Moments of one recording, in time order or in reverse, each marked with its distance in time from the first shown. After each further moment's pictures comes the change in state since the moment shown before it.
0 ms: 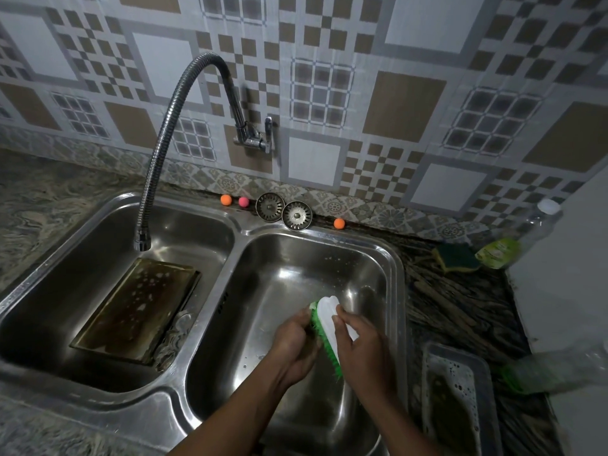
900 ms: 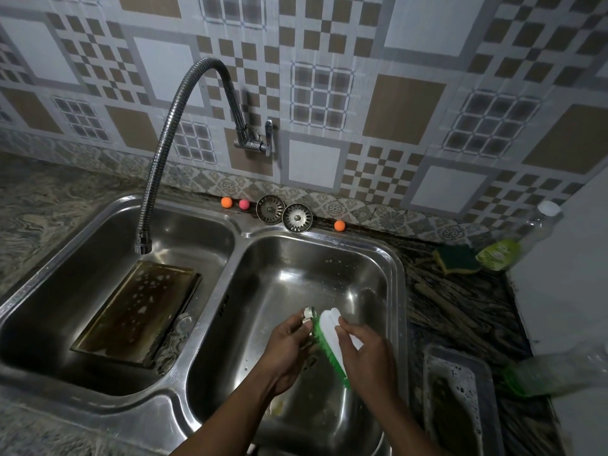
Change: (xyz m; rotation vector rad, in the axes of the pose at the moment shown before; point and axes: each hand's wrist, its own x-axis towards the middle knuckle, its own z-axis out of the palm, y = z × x) left_hand -0.003 -0.001 -0.024 0.196 -0.139 0.095; right_hand -0.003 0.013 -0.004 -0.069 -0.089 0.100
